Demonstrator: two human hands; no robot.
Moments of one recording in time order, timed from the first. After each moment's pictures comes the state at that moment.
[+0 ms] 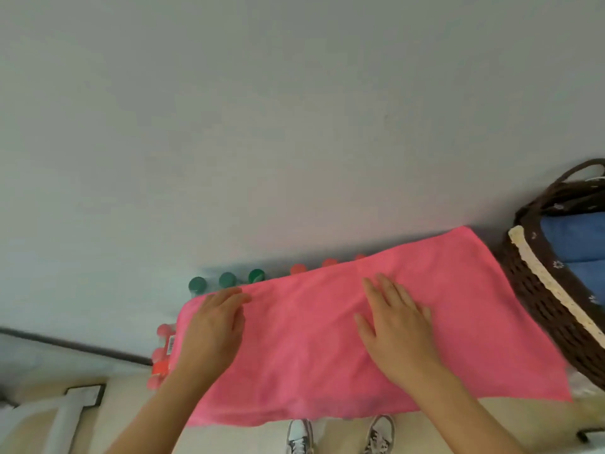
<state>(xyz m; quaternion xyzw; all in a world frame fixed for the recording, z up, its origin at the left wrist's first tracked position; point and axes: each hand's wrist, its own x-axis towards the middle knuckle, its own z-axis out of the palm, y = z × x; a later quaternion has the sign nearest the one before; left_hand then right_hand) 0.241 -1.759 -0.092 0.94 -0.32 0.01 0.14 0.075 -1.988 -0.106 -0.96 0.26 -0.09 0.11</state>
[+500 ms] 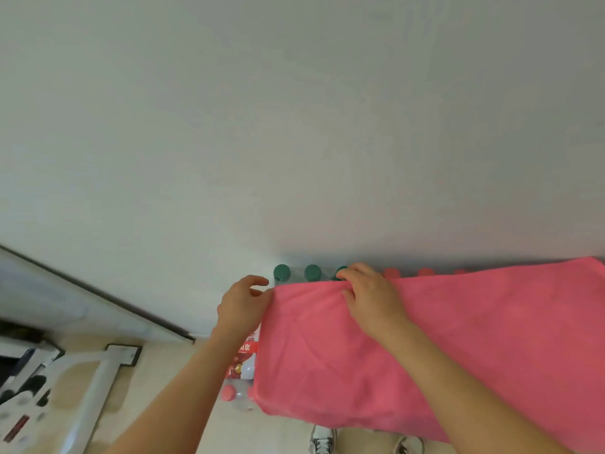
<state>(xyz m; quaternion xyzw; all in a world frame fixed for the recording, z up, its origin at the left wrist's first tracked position) 0.320 -1.676 -0.108 0.93 0.01 -0.18 0.33 0.227 -1.889 -0.116 -0.96 0.11 -0.04 0.26</state>
